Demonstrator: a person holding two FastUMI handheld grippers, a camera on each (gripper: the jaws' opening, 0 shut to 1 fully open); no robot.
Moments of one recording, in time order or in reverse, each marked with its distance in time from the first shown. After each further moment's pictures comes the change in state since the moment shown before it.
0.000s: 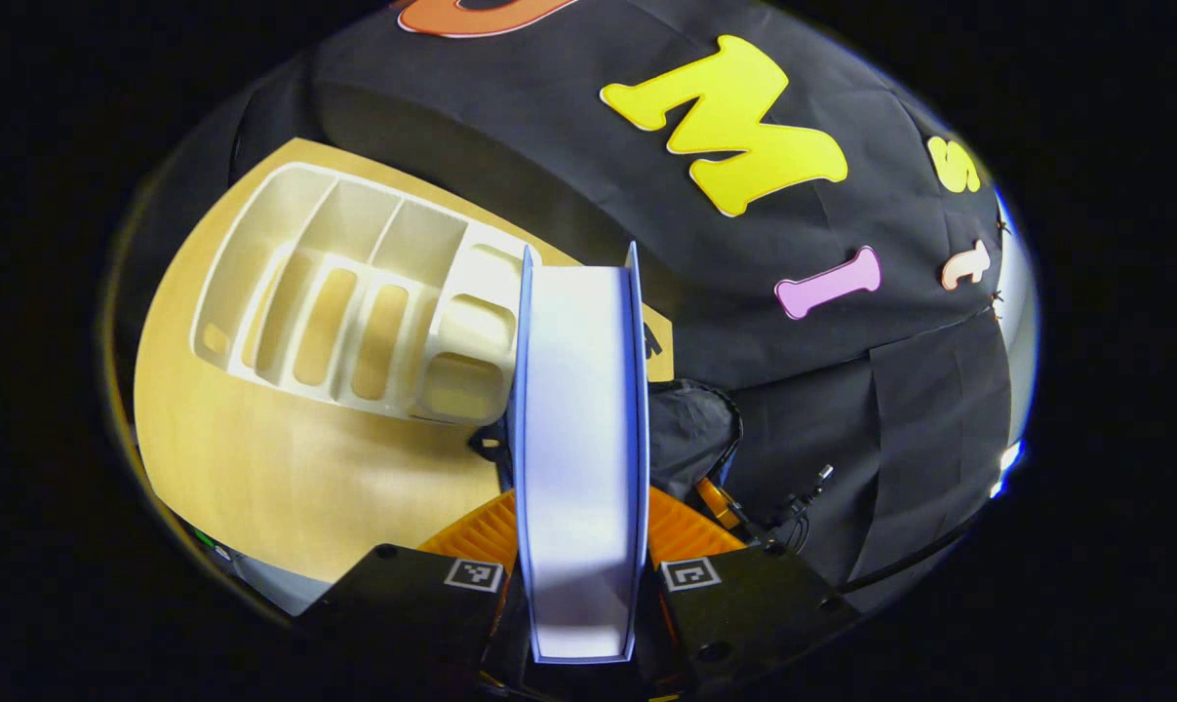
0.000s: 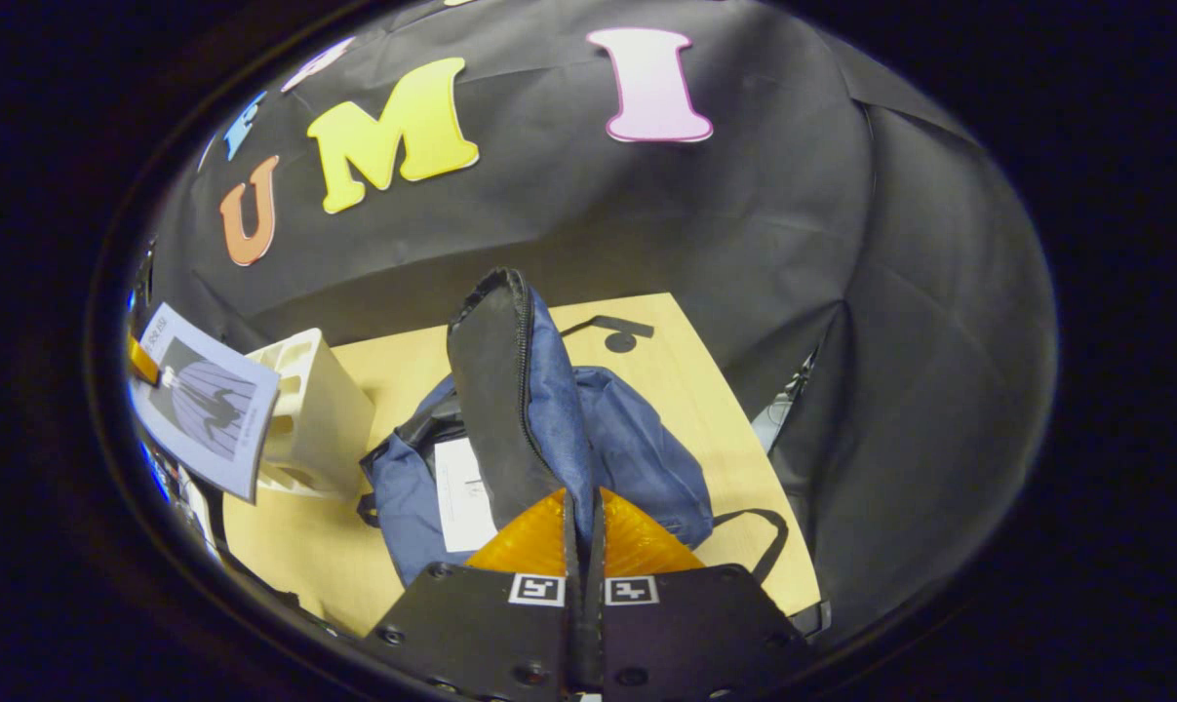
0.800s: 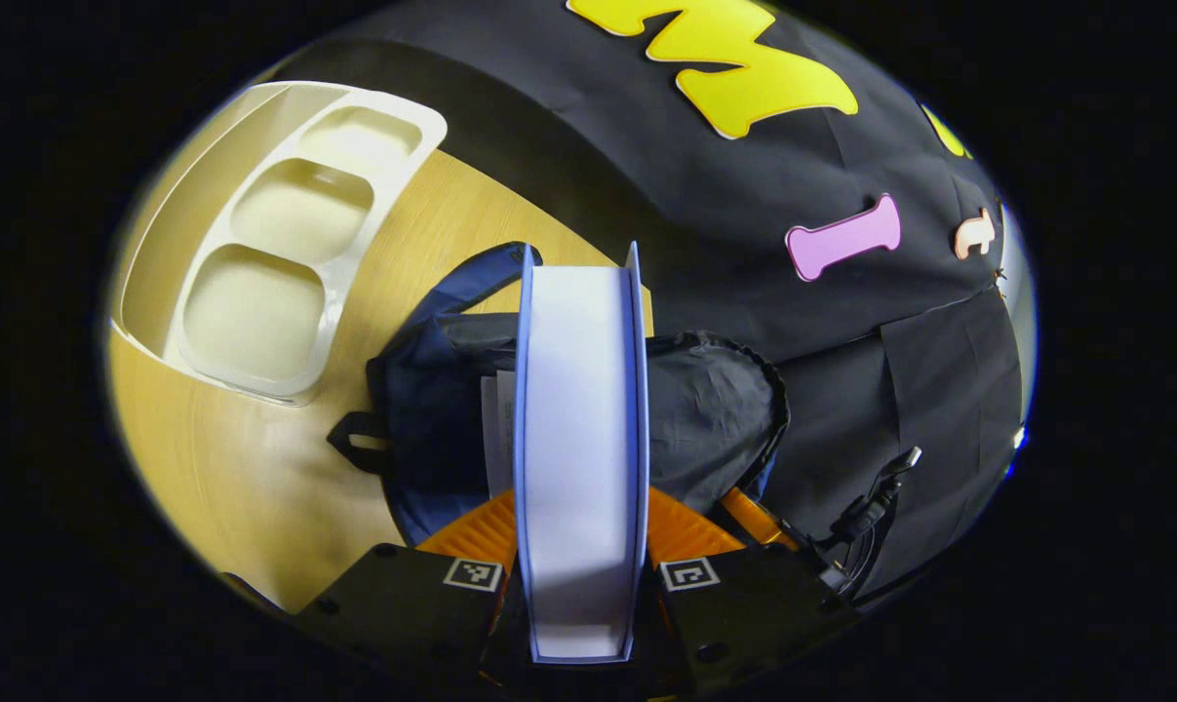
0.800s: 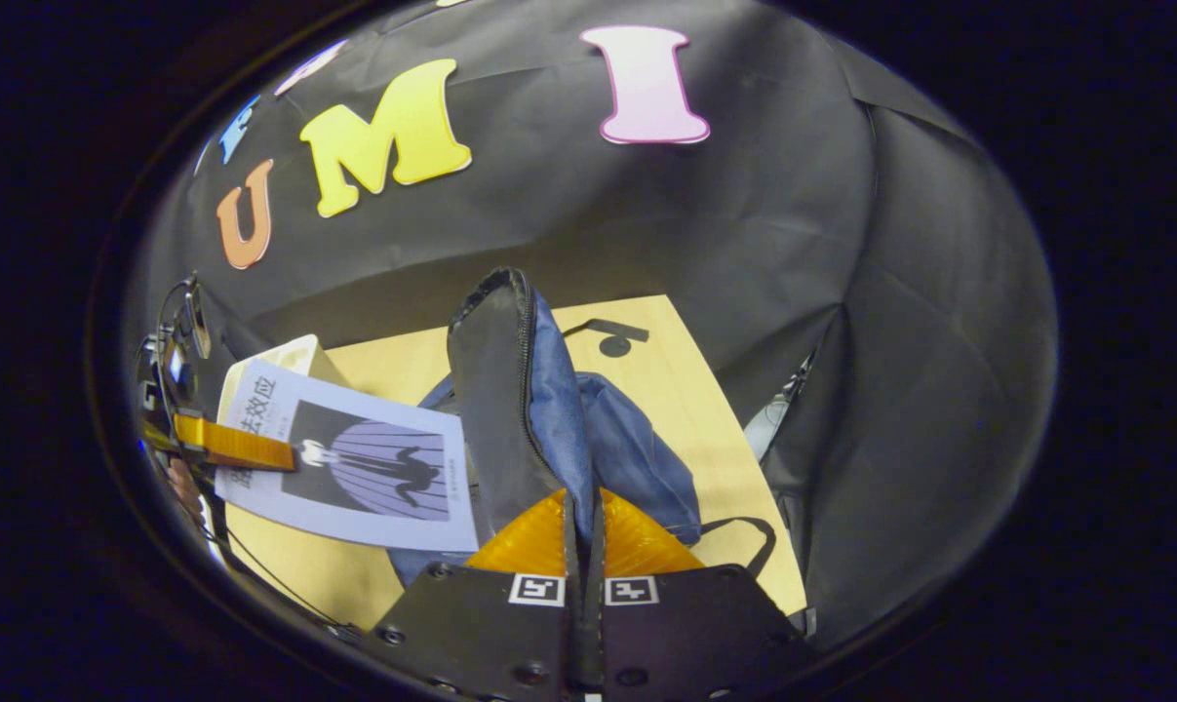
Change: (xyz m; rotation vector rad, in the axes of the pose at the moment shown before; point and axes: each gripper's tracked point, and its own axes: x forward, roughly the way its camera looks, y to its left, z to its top) left arm 0.200 -0.025 -0.068 0.031 0.000 -0.055; right arm -0.004 -0.010 0.015 -0.005 0.012 0.000
